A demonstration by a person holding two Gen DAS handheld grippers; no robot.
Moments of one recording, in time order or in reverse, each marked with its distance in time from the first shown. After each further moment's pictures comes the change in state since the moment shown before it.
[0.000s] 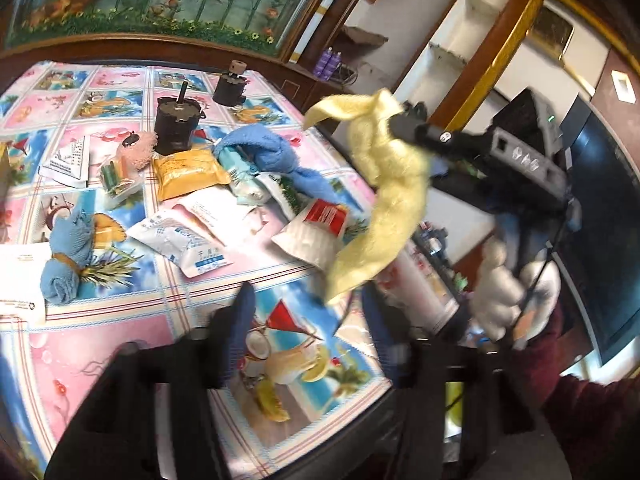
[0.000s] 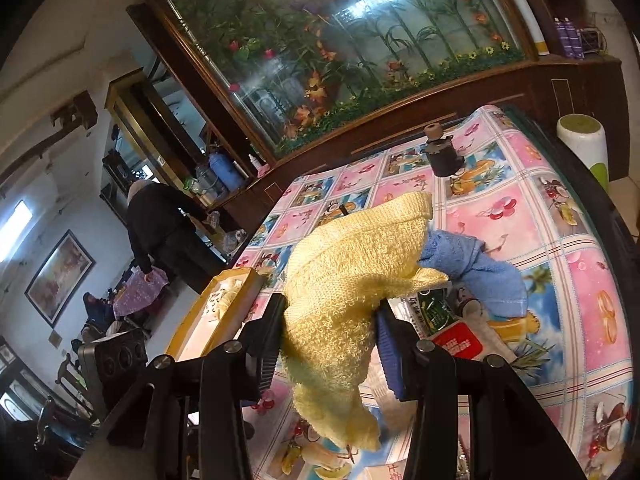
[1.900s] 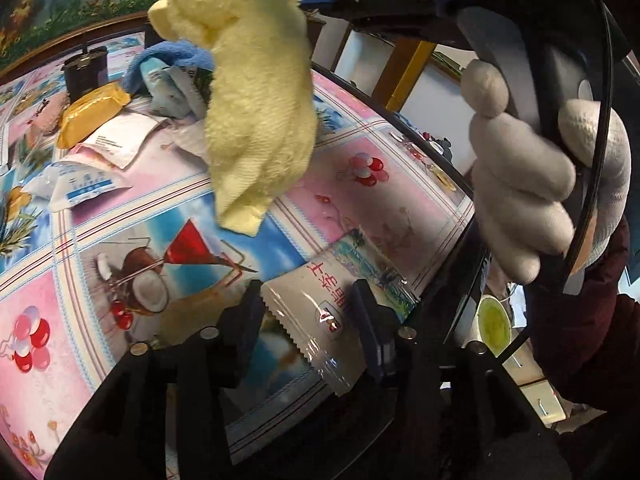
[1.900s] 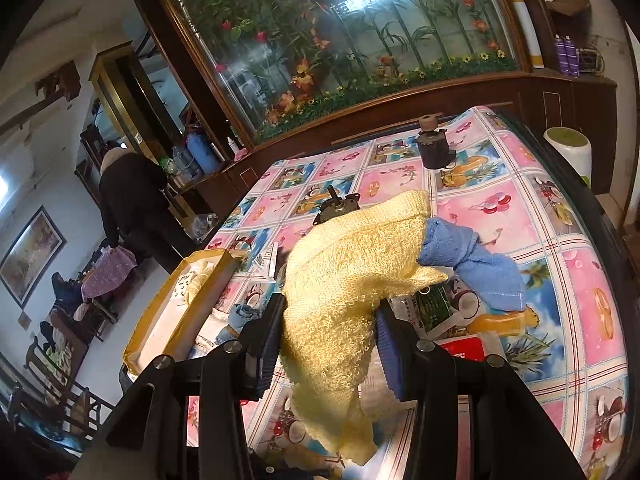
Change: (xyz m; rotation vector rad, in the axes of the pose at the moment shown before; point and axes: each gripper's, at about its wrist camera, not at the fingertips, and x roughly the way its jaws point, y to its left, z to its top) left arm 0.055 -0.082 -0.054 0.200 0.234 0.008; right arm 0.033 0.019 -0.015 -0.061 0.035 -0.114
